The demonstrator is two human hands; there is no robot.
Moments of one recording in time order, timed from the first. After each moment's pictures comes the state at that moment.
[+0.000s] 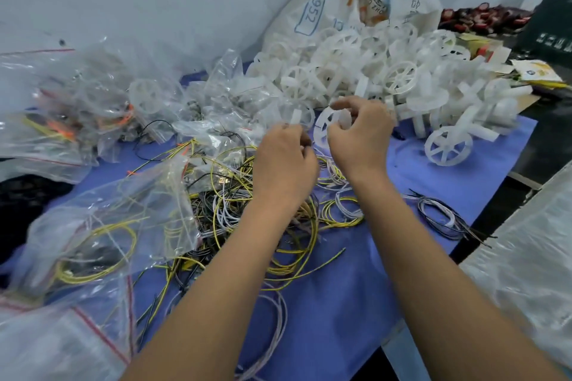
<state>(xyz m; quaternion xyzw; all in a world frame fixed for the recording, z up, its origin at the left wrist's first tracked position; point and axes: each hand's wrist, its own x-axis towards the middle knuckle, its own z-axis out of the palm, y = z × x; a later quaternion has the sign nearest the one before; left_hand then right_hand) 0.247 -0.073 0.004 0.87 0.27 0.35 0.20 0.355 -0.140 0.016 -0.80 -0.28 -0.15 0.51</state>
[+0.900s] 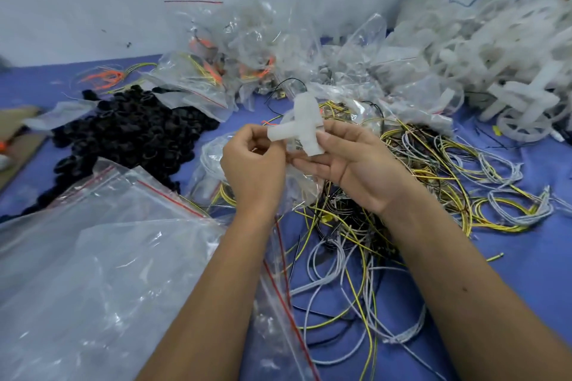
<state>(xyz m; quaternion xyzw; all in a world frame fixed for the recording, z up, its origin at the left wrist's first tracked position) 0.049 0.012 -0.030 0.55 0.44 0.56 0.43 0.187 -0.048 -0.023 -0.35 -0.38 0.57 0.64</state>
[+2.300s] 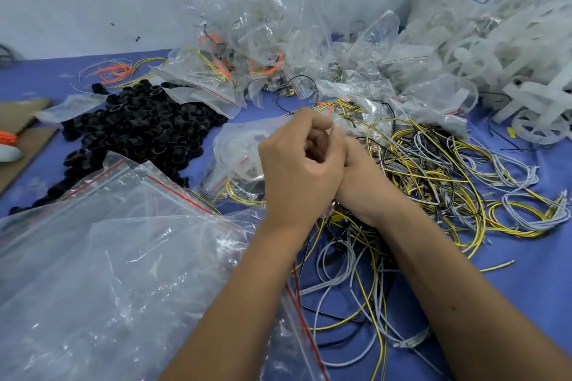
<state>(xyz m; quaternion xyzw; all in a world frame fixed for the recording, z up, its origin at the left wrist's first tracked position) 0.066 -0.016 -0.023 0.69 0.29 0.62 0.22 0.158 -0.049 -0.031 -0.44 -0.56 0.39 0.58</state>
